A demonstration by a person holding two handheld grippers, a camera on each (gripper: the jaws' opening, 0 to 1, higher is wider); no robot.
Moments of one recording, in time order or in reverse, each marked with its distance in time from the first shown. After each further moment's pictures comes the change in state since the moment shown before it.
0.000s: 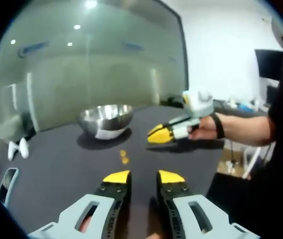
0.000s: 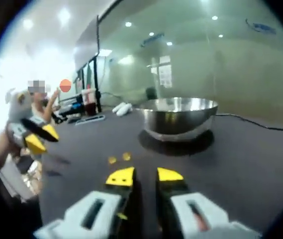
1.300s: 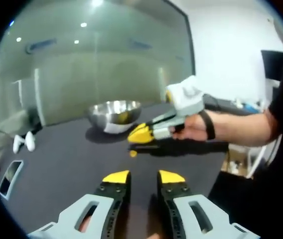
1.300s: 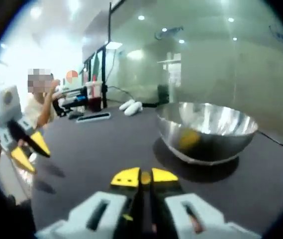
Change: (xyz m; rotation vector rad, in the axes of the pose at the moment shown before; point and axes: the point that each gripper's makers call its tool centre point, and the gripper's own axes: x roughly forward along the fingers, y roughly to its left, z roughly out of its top) left arm -0.007 0.010 -0.012 -0.020 0.023 0.047; right arm 0.040 0.021 0.033 -0.078 -0.022 0.005
